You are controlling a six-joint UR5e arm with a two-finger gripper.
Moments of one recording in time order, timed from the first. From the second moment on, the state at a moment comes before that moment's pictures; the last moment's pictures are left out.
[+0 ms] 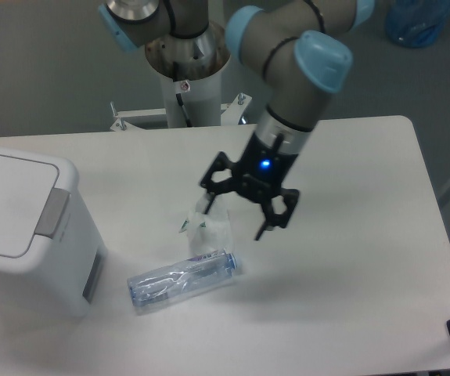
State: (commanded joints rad) arm 2.52 -1.76 -1.61 -1.10 0.91 0.80
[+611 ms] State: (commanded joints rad) arm 2.42 -1.73 -1.56 -1.11 0.91 0.52
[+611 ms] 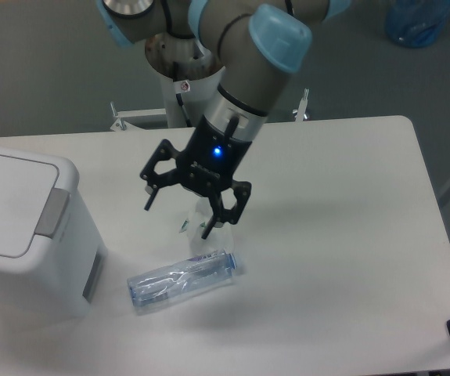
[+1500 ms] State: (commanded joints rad) arm 2.29 -1.77 -1.56 -0.96 0.91 0.44
